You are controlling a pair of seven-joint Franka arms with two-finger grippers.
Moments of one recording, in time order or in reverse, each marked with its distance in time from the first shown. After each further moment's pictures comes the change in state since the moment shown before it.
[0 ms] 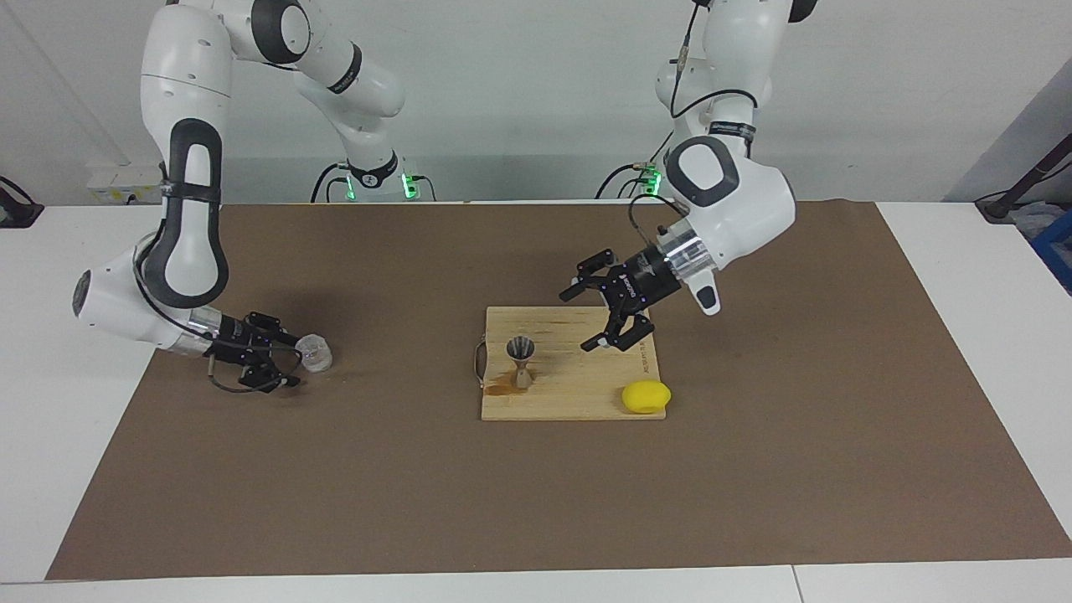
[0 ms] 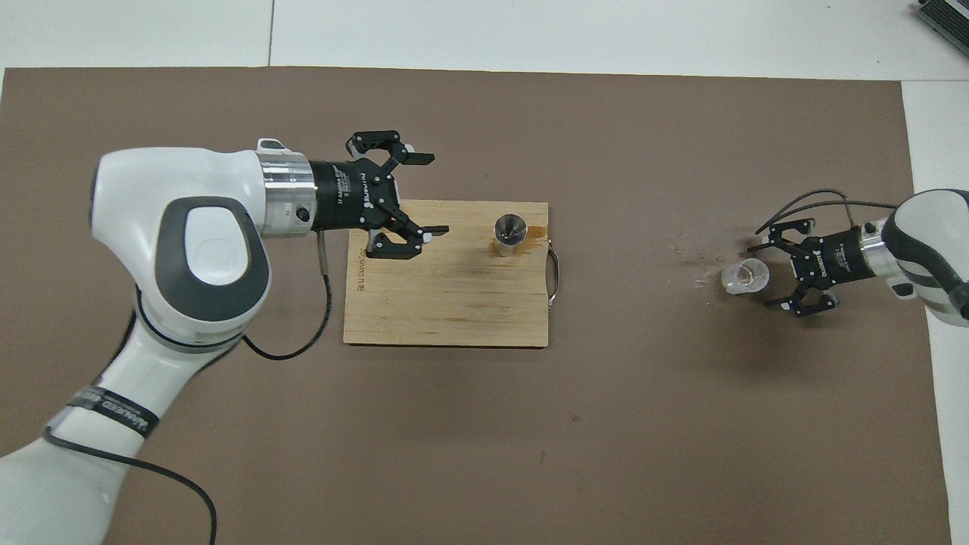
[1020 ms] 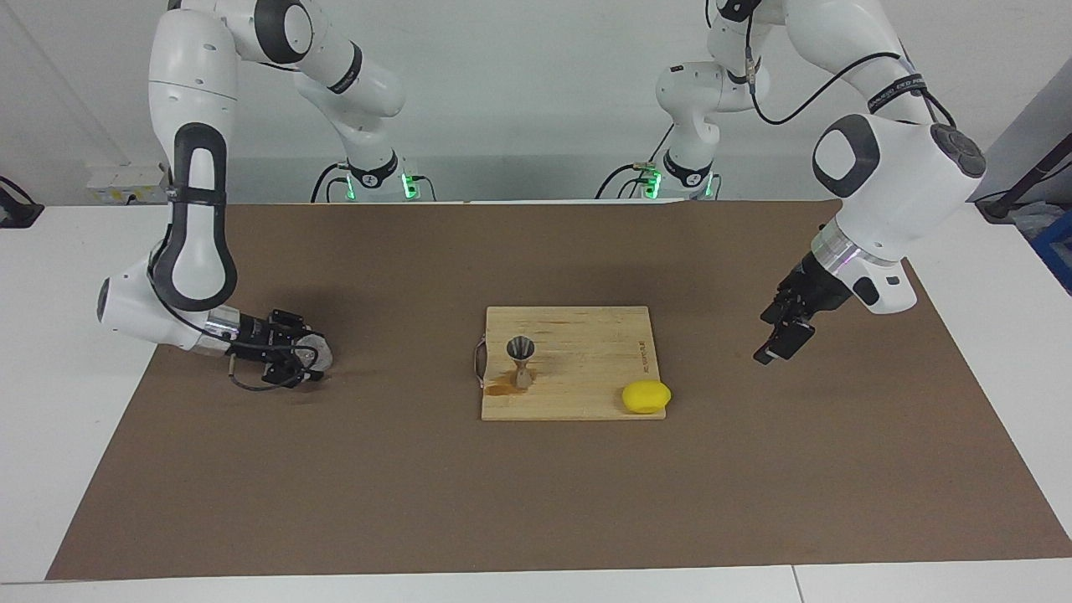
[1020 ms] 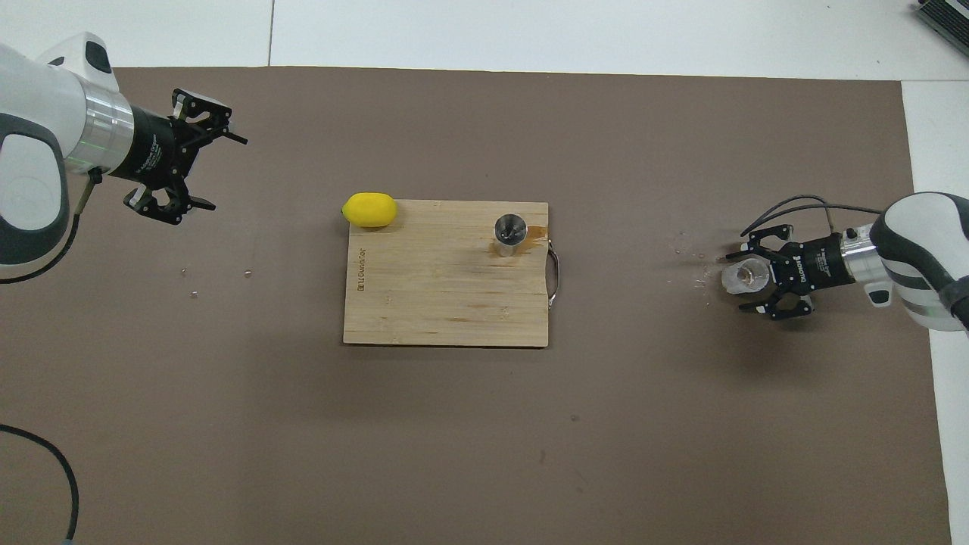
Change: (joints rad) left arm 0.222 0.036 0.004 0.202 0.795 -0.228 0.438; right arm 0.012 -0.001 0.007 -0.034 0.082 -0.016 0.000
